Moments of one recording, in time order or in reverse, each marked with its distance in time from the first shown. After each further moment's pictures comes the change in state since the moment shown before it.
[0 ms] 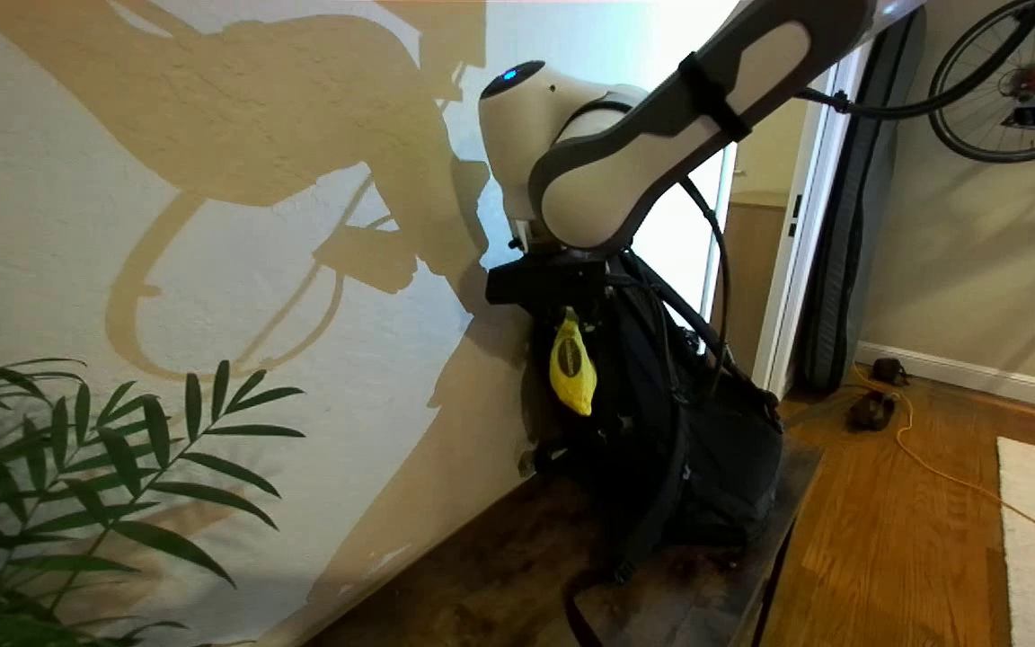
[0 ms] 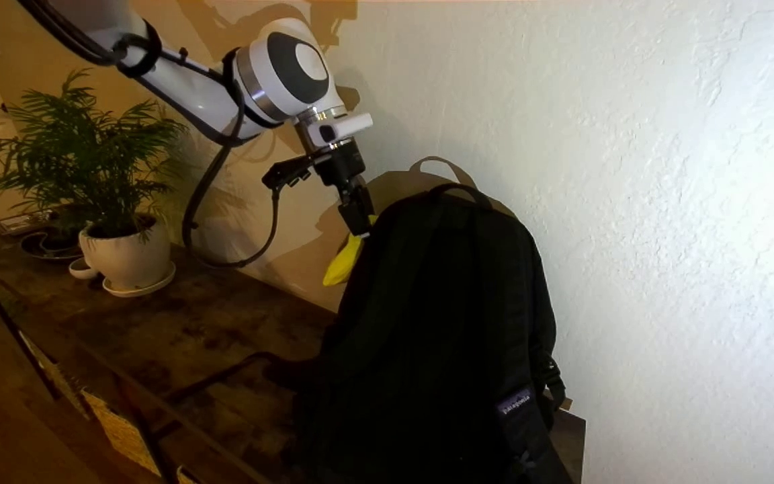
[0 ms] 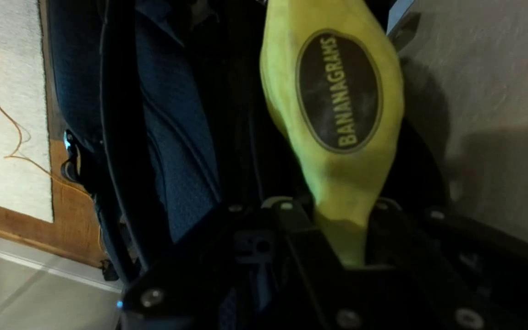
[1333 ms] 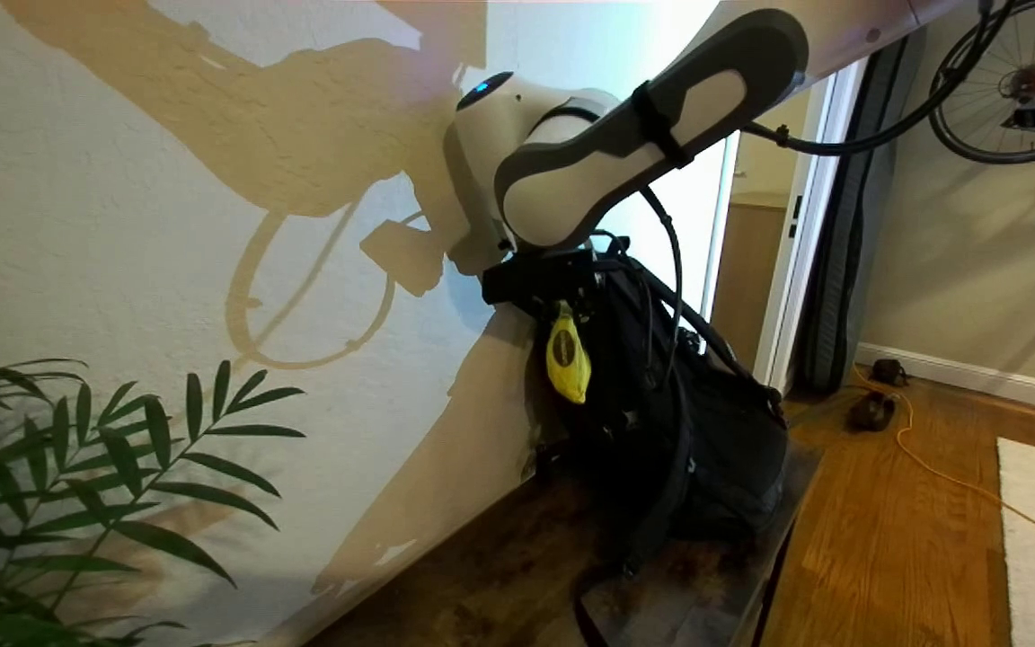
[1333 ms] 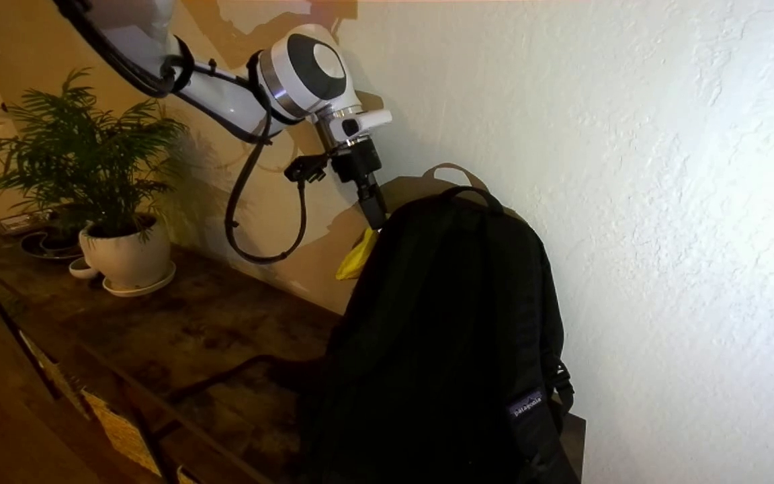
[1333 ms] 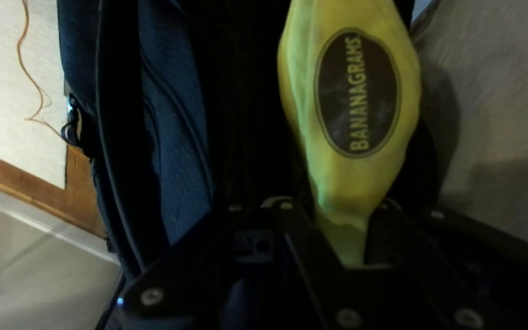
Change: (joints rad) arm -0.008 0.154 -0.030 0.274 0.030 -0.184 -0.153
